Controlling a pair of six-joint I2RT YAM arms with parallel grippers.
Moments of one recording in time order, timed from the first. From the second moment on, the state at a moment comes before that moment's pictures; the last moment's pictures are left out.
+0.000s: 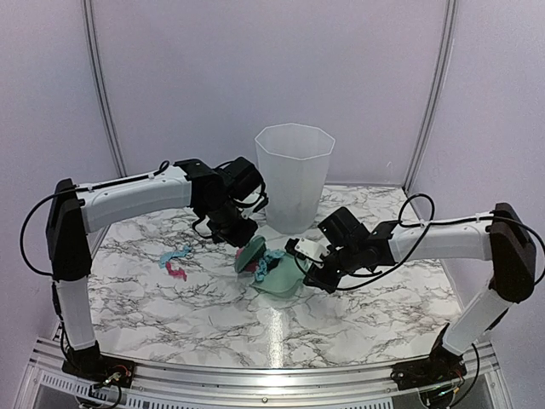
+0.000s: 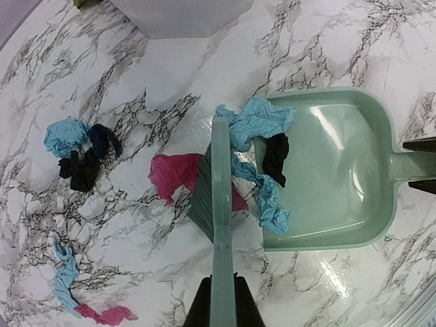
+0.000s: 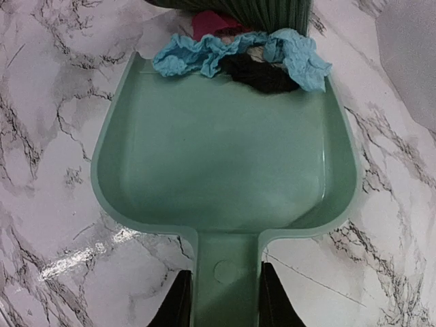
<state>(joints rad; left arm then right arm) -0.86 1.96 1.75 -0.96 -0.09 -0.15 0.81 1.59 0.95 -0.36 -0.11 -0.23</state>
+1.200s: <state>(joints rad) -0.90 1.68 1.60 -0.94 0.02 -0.45 0.81 1.52 0.77 -0.08 -0.21 -0.19</state>
